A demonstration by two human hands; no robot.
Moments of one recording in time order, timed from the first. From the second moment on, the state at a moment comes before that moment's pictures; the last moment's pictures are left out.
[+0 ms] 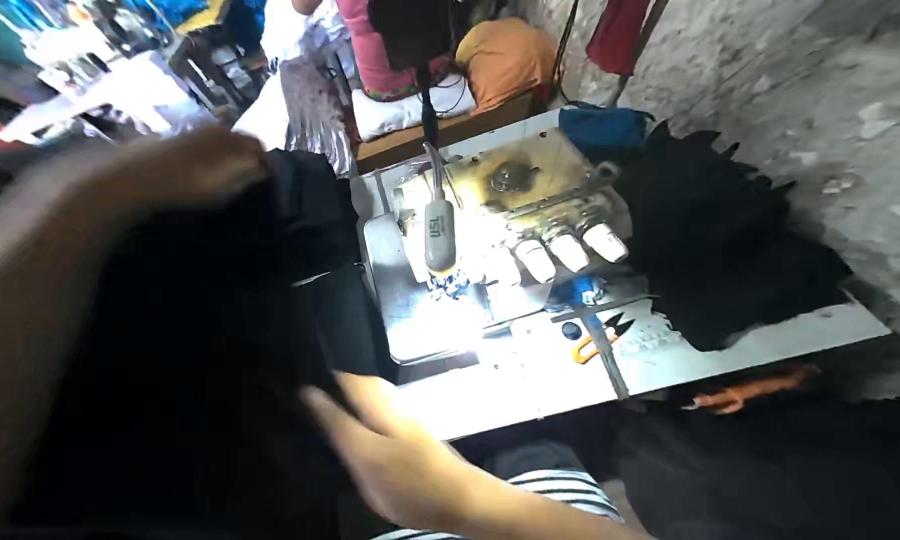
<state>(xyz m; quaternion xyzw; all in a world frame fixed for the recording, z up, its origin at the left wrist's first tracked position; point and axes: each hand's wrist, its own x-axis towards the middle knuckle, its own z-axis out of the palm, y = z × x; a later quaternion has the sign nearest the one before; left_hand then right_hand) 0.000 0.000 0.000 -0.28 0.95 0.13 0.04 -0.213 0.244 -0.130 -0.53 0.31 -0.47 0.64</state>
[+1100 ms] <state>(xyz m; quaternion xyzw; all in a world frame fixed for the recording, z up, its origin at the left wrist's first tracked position) -0.123 0.121 -0.177 -0.51 0.83 0.06 -0.22 -0.297 0.239 -0.243 -0.45 0.54 -0.55 0.46</state>
